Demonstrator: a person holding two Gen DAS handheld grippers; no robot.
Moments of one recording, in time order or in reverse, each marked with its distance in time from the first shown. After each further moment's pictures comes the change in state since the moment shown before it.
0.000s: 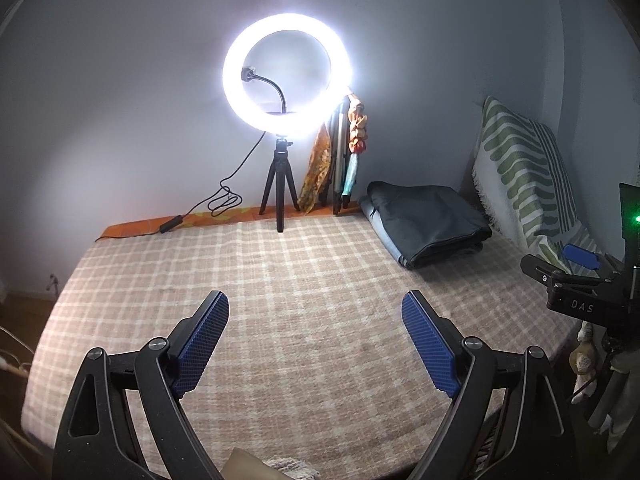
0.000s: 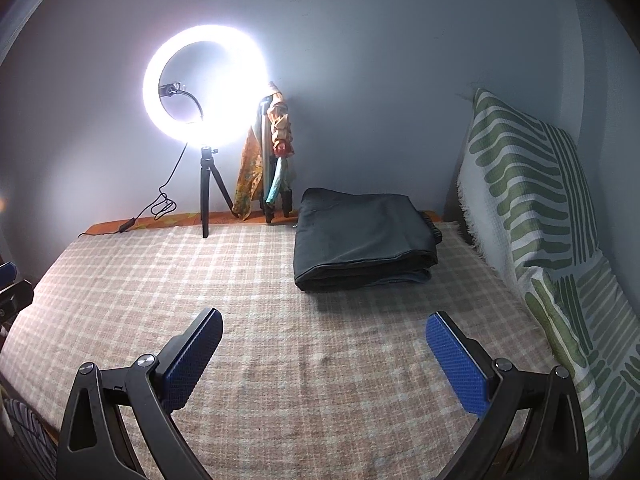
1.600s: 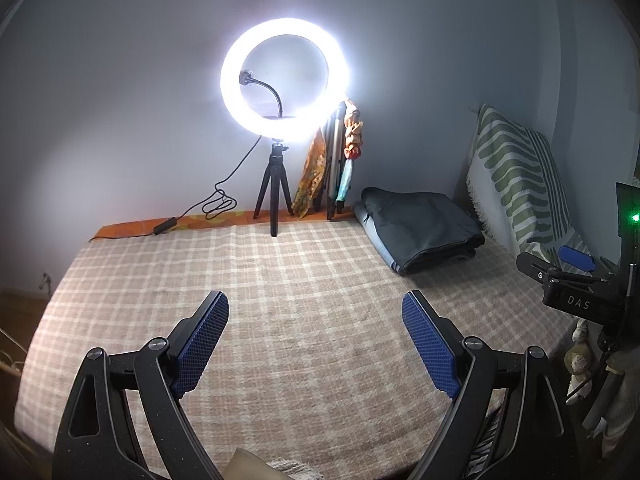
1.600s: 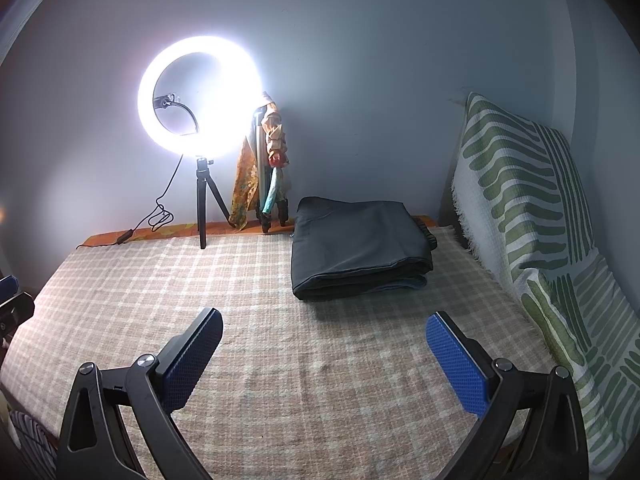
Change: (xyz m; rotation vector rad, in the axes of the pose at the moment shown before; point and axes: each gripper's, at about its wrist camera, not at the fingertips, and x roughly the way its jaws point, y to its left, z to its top) left arm -0.003 0.001 0.002 -0.020 -0.012 -0.022; right arm -0.004 -0.002 0.007 0.019 -0.022 0.002
